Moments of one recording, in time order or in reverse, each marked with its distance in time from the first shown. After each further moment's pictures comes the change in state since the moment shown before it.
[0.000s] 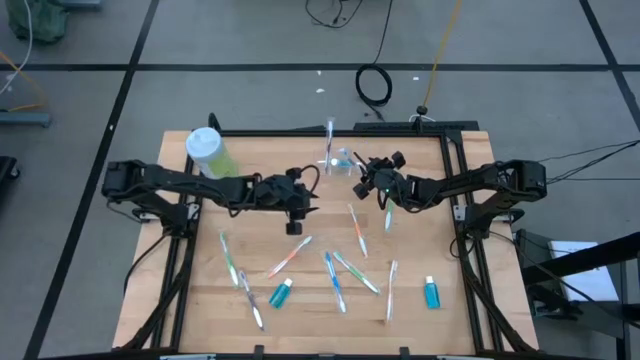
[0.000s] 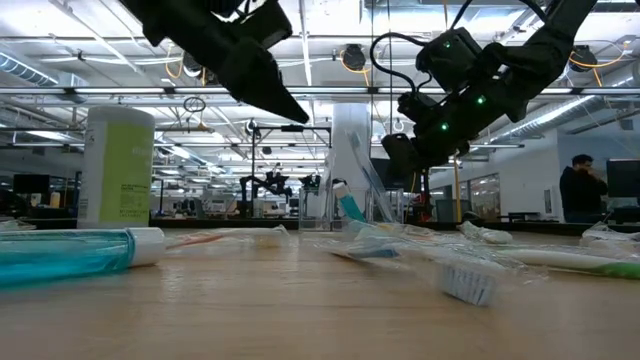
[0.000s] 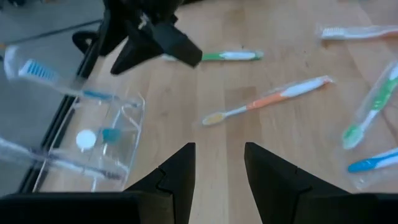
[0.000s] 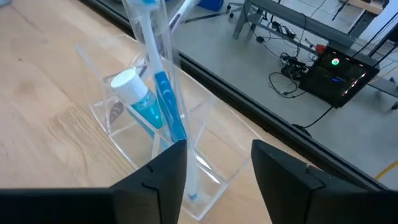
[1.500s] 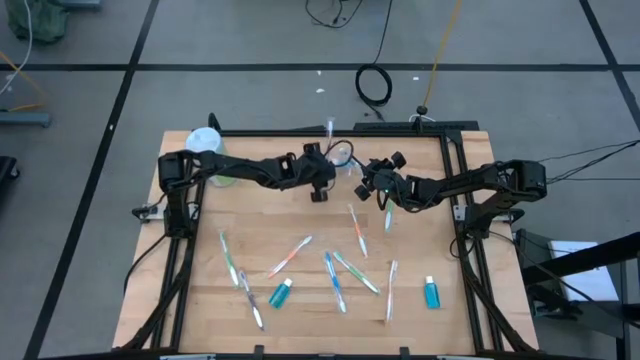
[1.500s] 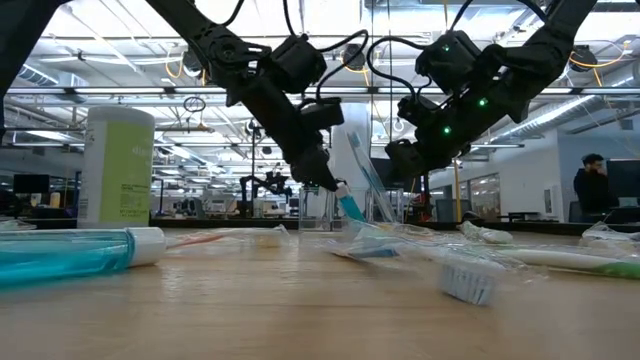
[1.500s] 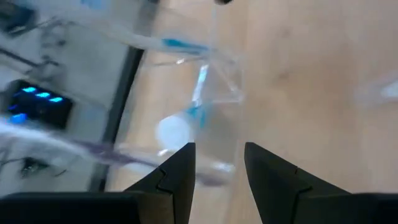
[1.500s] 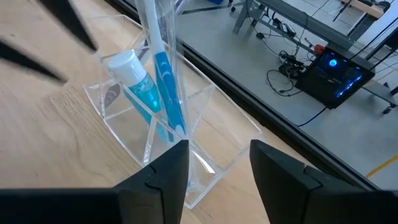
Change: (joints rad) left arm 0.237 0.418 0.264 0.042 -0.158 0.209; right arm 0.000 0.000 0.000 -0.041 -0.001 -0.033
